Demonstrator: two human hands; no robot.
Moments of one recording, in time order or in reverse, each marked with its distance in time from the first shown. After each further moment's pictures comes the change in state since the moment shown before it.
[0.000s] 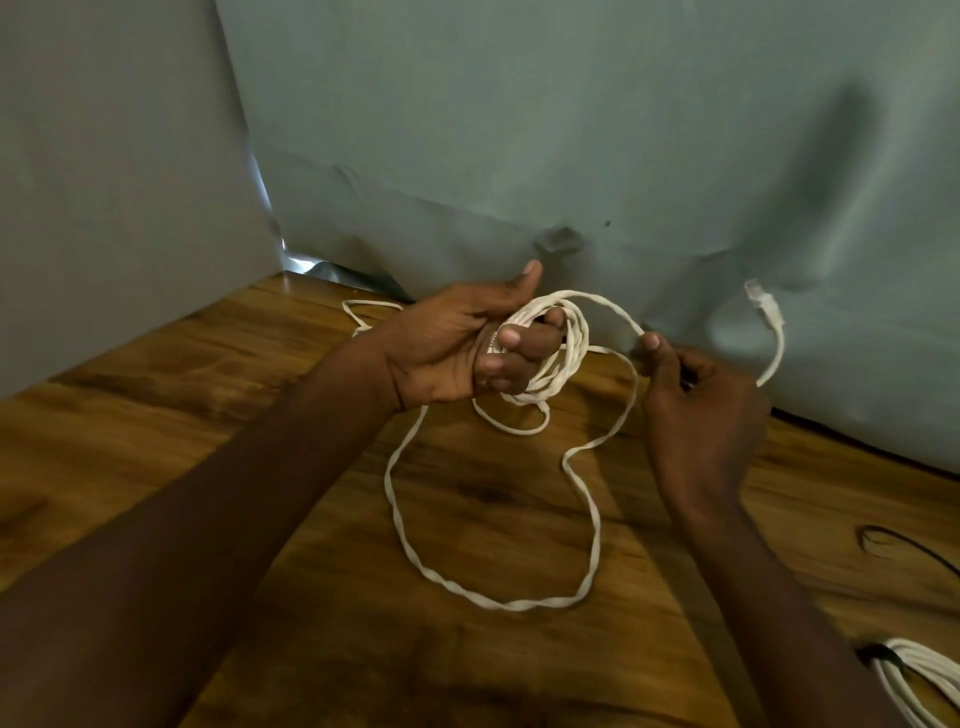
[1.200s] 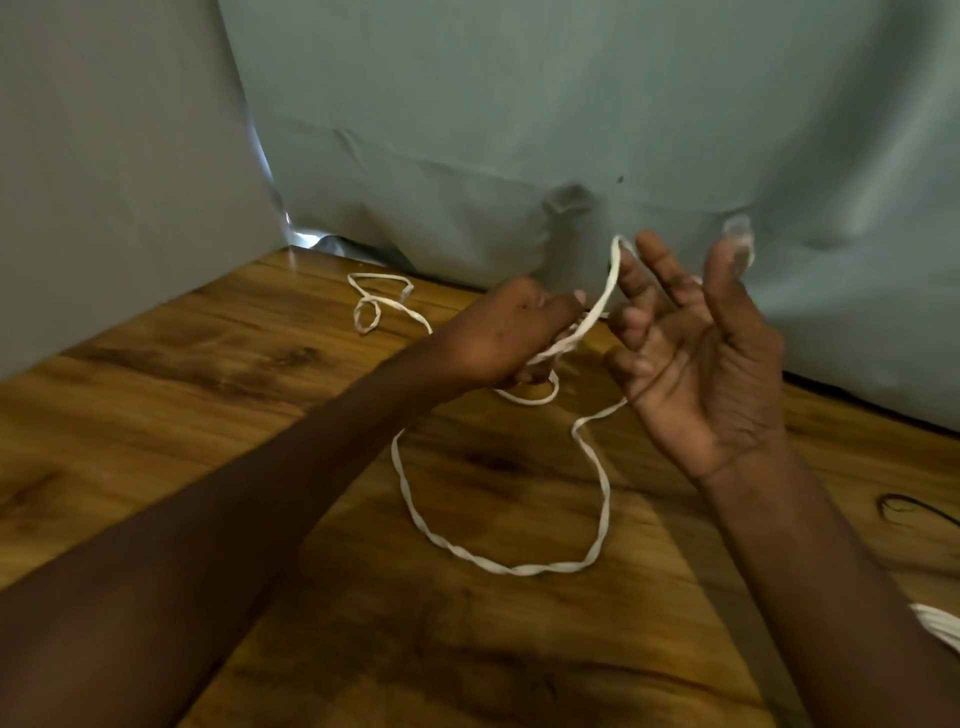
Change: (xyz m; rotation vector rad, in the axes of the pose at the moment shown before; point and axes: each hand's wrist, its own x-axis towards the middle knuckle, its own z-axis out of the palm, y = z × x) left_hand 0.021 -0.031 0.014 0.790 0.537 0.097; right_hand 0.006 -0.030 -0.014 1.413 -0.793 0.484
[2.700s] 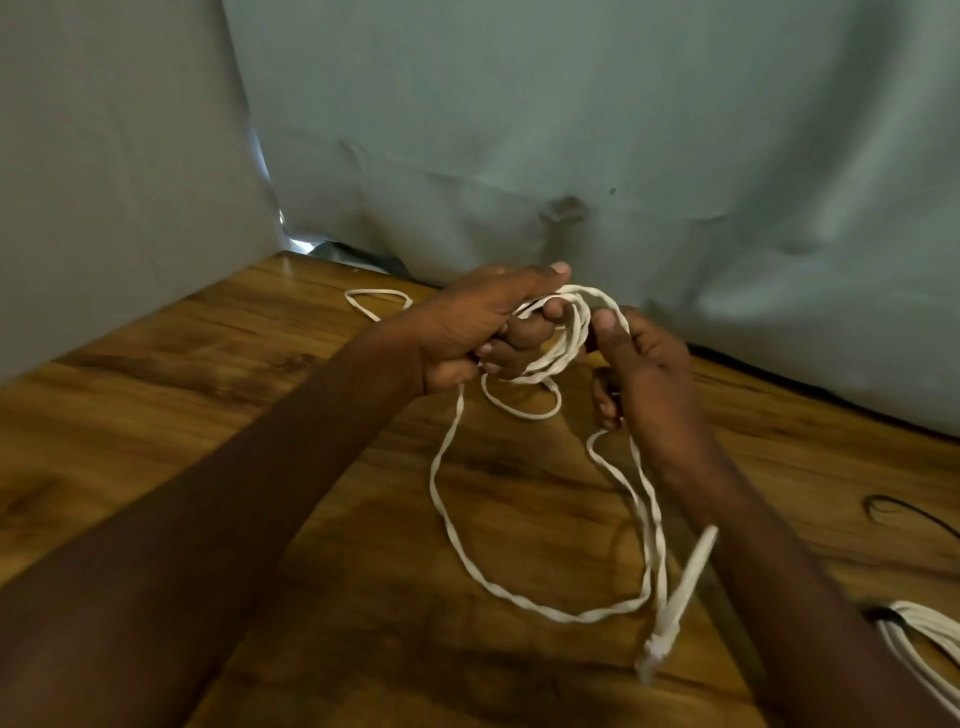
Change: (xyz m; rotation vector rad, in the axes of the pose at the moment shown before) left_hand -0.002 0.007 -0.023 -0.513 -0.270 -0.082; right_hand 0.006 0.032 -0.013 -0.799 0.212 -0.171
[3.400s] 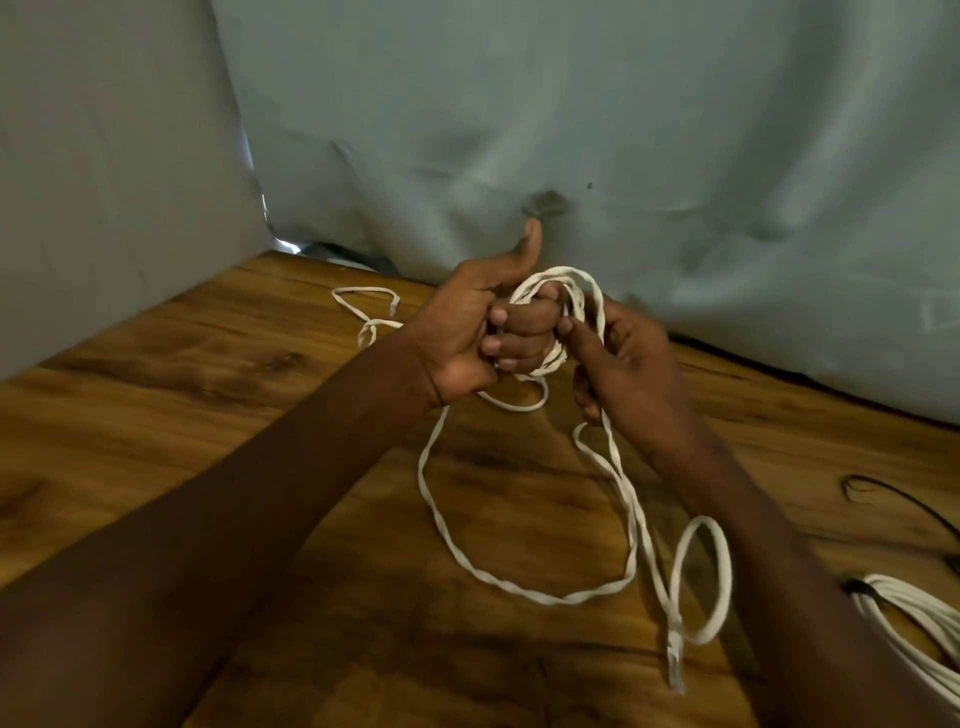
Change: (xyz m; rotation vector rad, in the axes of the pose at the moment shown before) left_hand 0.008 -0.007 0.015 -0.340 -0.119 0.037; right_hand -0.001 -0.009 -0.004 -0.087 -0.115 -0.066
